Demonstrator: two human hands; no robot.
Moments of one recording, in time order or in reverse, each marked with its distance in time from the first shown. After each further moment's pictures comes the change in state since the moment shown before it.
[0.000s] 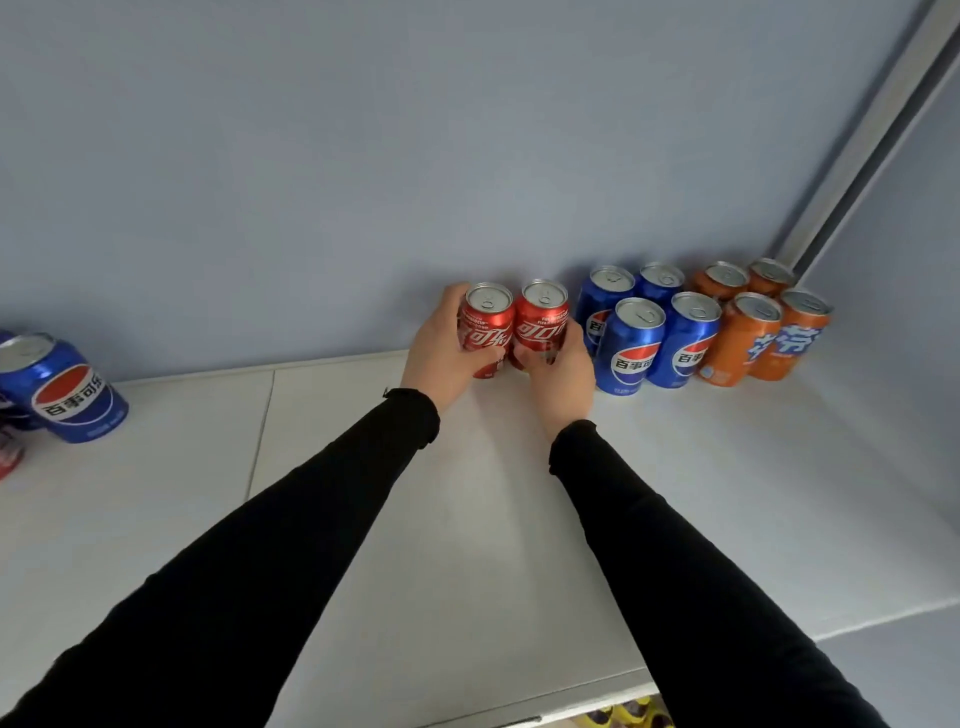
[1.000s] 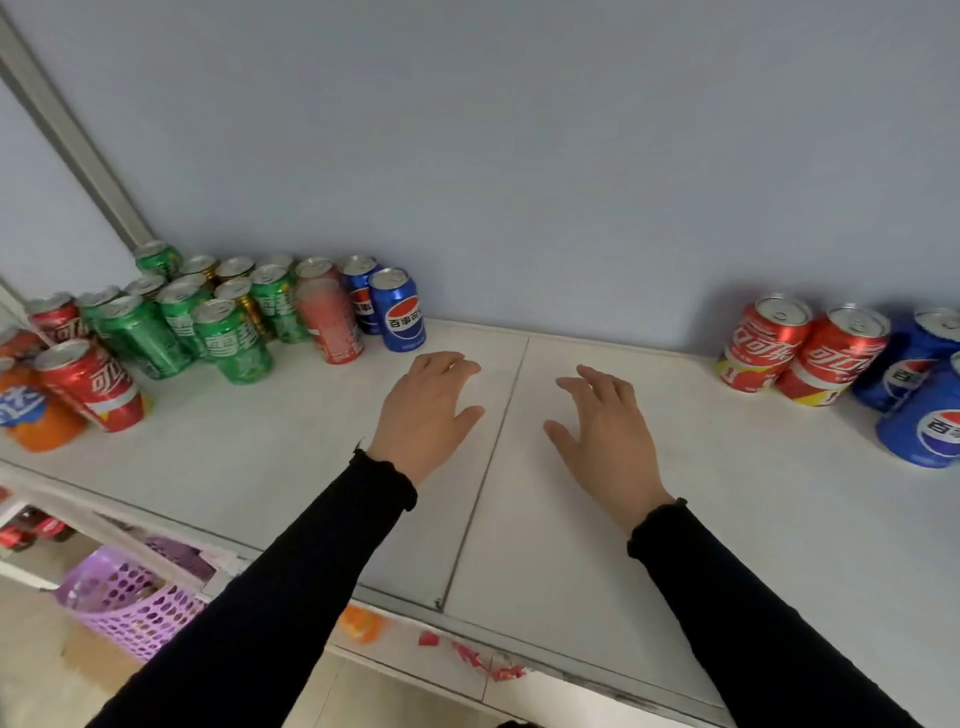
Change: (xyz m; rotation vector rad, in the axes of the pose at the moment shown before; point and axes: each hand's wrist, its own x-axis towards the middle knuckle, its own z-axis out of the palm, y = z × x) left_hand -0.194 -0.053 -0.220 0.884 0.125 -0.193; right_hand -0.153 -0.063 0.101 -0.491 -0.561 -0.654
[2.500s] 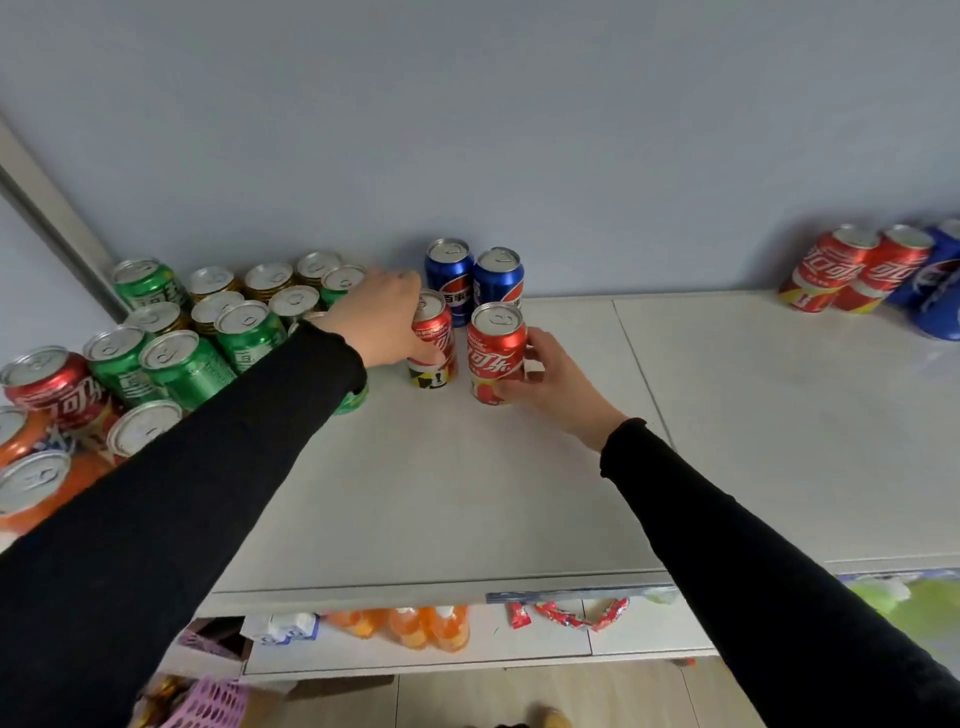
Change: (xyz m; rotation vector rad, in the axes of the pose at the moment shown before) left_hand 0.086 -0.236 -0.111 0.138 -0.341 0.205; right_hand 0.078 -0.211 0.121 0.712 -0.117 0.351
